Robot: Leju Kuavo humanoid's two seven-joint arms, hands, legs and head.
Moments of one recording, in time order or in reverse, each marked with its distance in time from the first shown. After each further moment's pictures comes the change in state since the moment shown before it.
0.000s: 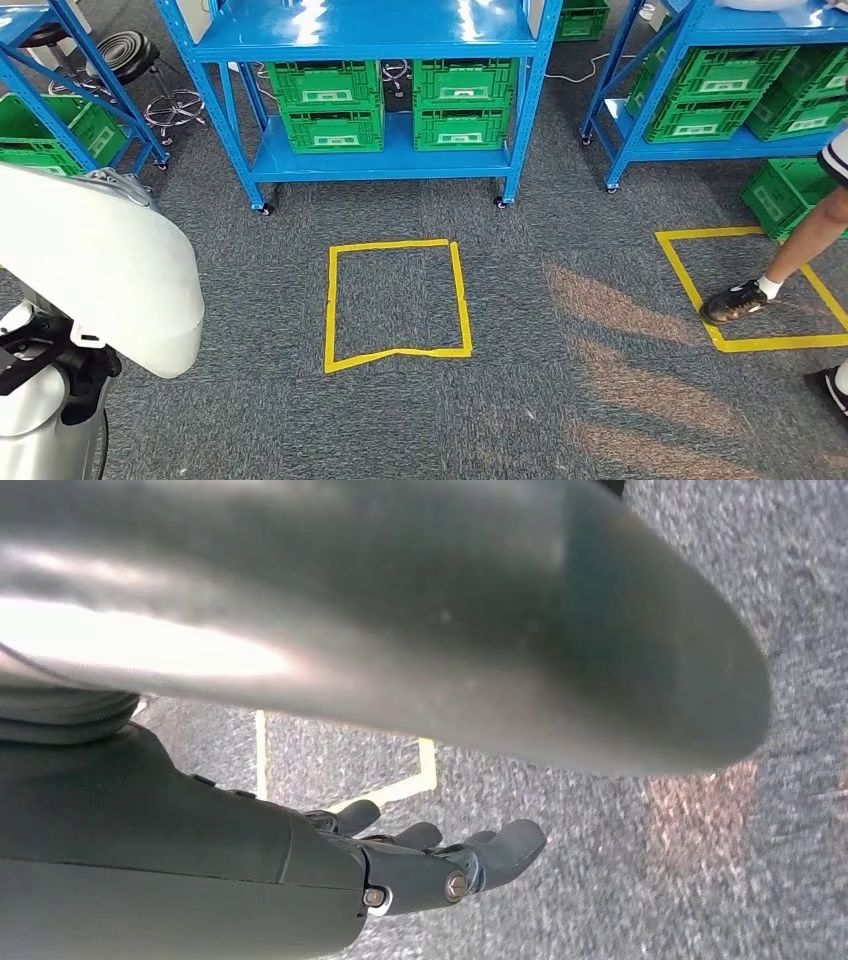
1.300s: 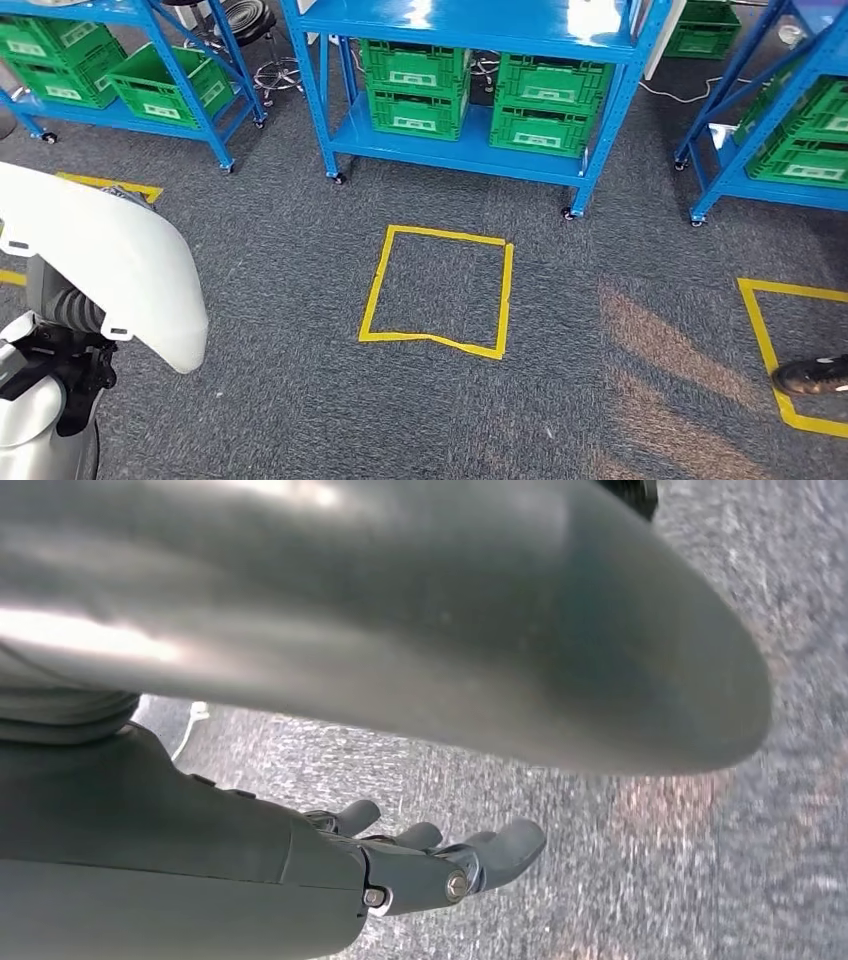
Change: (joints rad) left arm 0.036 0.039 0.006 0.015 -0.014 0.002 0.011; right arm 0.009 0.007 0.000 0.000 0.032 0.033 -0.008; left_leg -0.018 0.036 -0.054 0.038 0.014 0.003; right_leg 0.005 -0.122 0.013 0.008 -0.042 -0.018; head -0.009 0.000
